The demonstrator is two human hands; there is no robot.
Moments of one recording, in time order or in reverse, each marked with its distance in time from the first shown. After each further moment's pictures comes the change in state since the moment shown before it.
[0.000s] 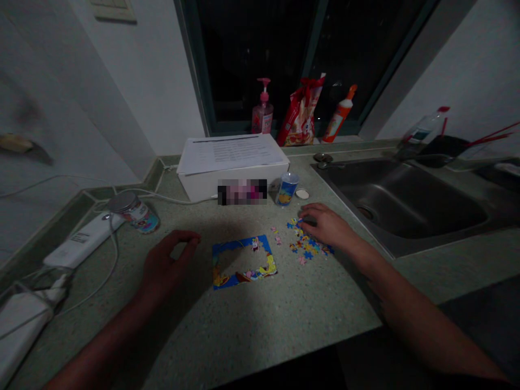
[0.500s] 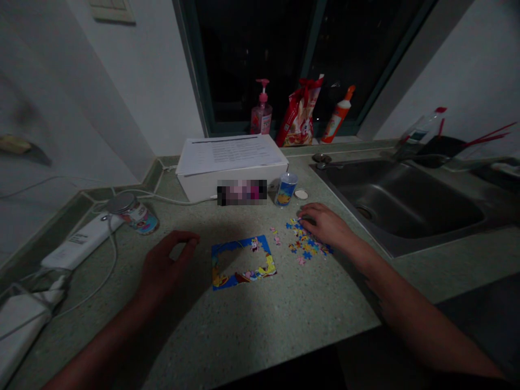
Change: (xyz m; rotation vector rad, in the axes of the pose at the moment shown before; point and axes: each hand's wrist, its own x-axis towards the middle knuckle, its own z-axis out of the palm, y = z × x) left_hand 0.000 0.004 -0.002 -0.002 -0.011 -0.011; right_hand 0.001 0.000 -0.001 -0.006 -0.001 0.020
